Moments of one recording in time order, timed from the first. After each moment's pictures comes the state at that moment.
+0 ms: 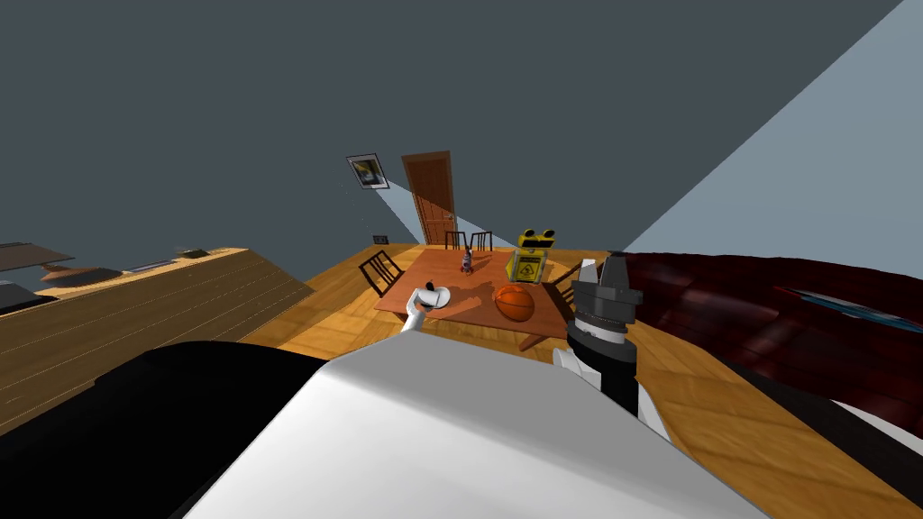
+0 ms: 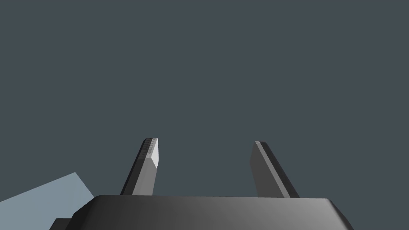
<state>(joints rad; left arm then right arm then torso) -0.09 0.04 0.10 -1.51 -0.23 1.22 -0.08 0.52 -0.02 -0.04 -2.32 0.12 -0.64 -0.01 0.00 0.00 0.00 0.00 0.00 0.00</state>
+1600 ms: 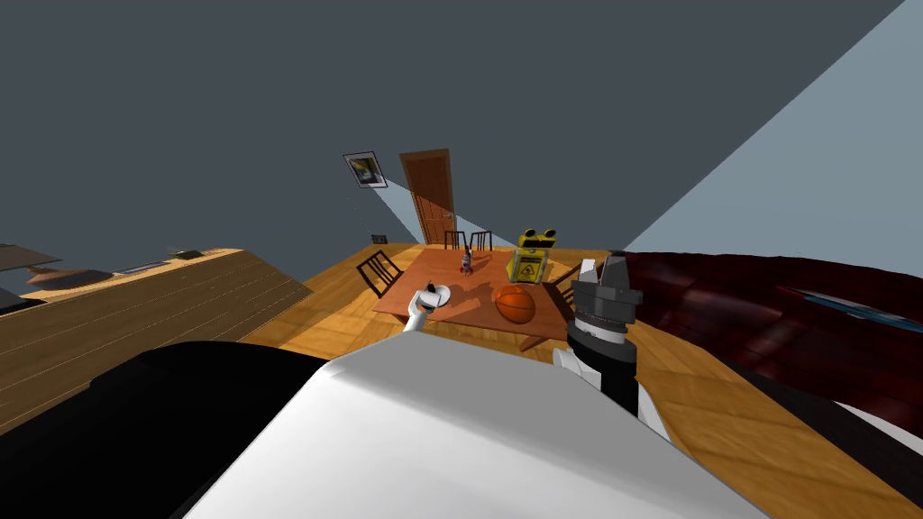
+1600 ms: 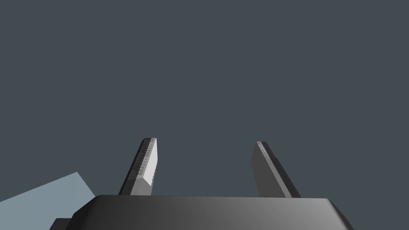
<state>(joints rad) -0.11 0.03 0.11 -1.44 -0.23 1.20 -0.07 0.52 -0.02 -0.04 -2.32 0.12 -0.64 -0.01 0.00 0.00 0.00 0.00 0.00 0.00</state>
